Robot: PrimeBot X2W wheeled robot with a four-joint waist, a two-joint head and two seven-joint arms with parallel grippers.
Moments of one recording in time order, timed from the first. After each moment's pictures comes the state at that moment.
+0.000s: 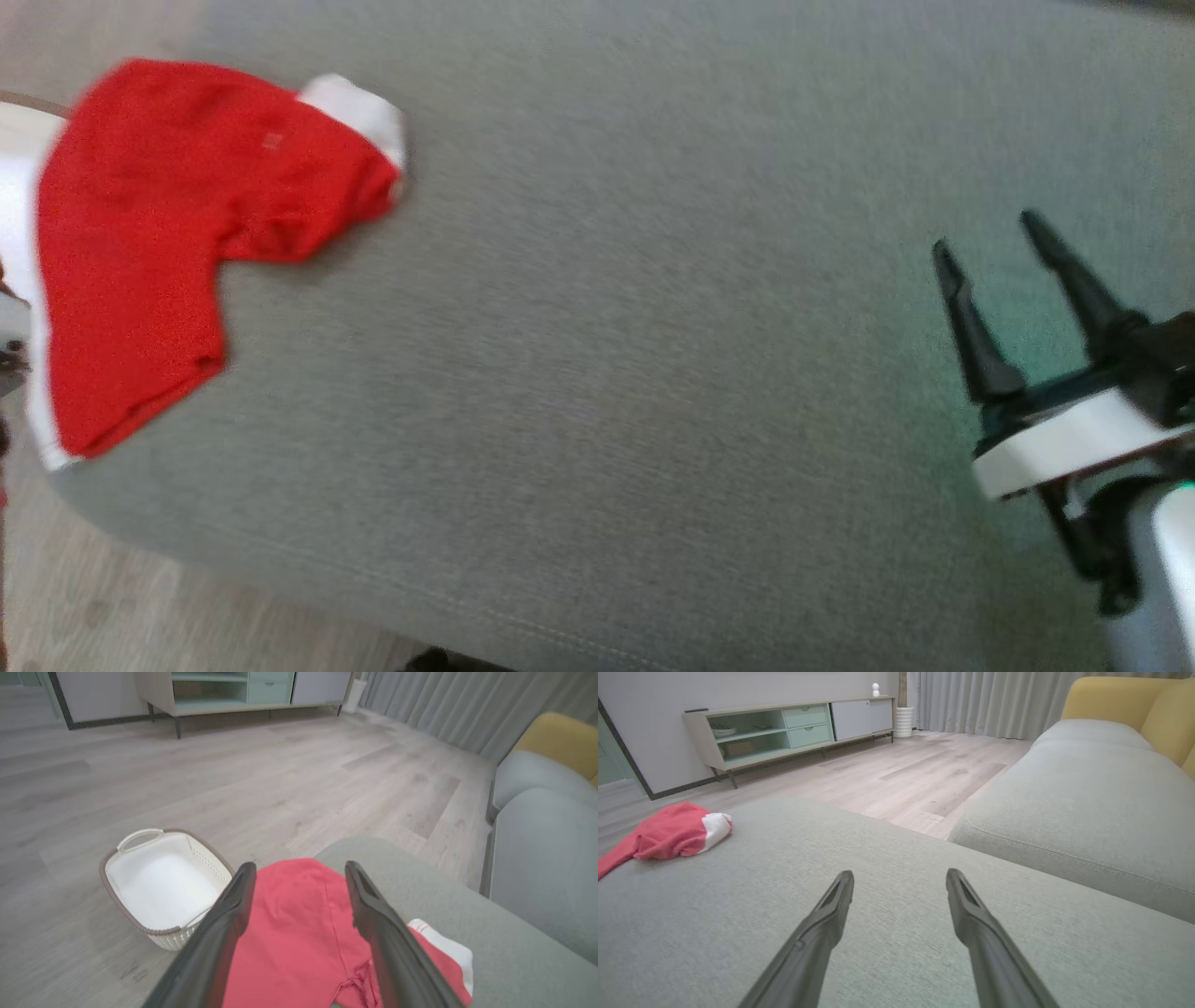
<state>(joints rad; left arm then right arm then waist) -0.47 0.49 0.01 0.29 -0.84 0.12 0.23 -0.12 -0.27 0.12 -0.13 0.17 0.12 0.09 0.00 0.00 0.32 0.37</state>
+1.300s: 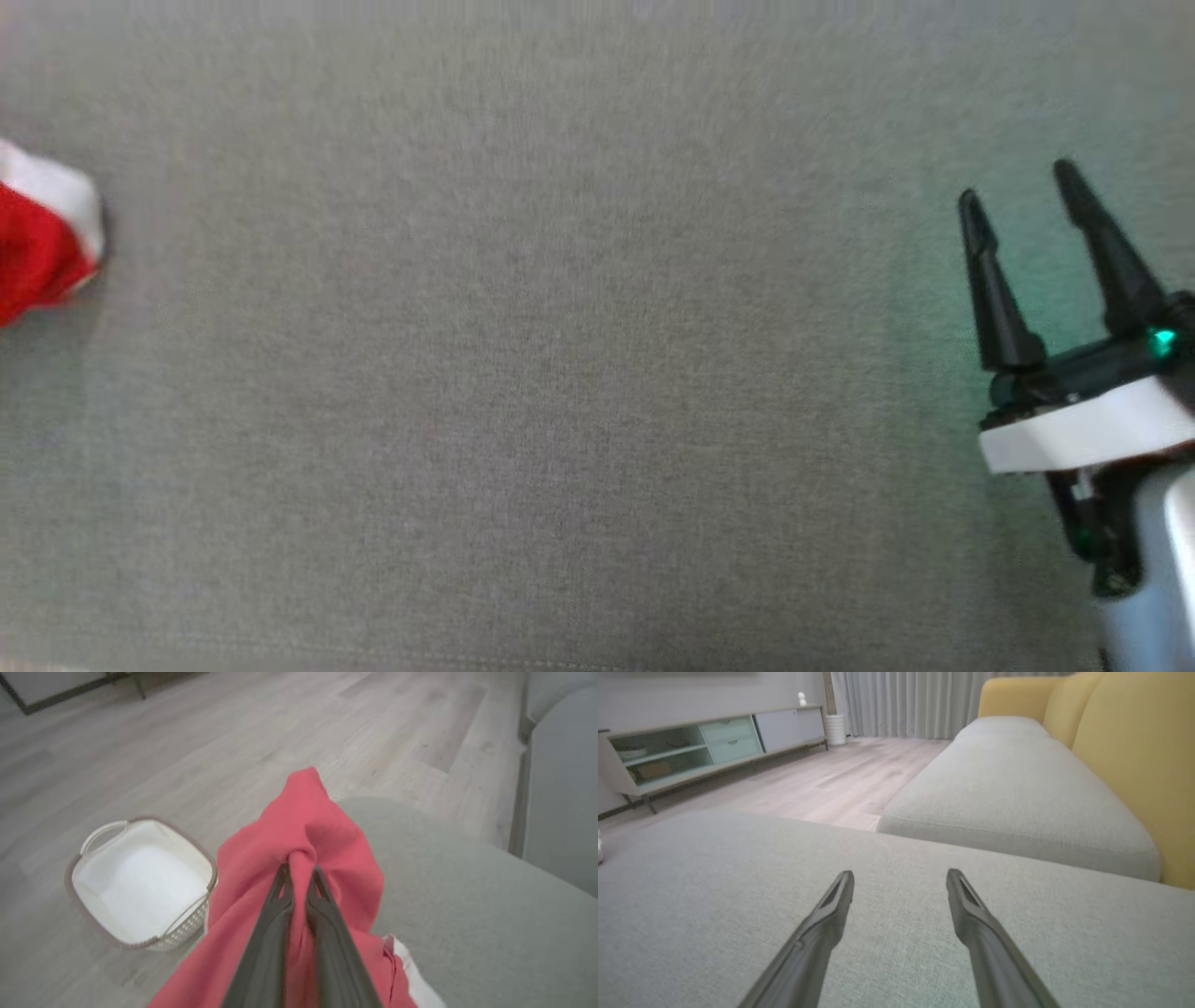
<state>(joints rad) -0.69 0.68 -0.01 0.56 -0.84 0.12 0.39 -0.16 -0.25 0.09 -0.19 0.20 0.12 0.03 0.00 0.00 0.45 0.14</state>
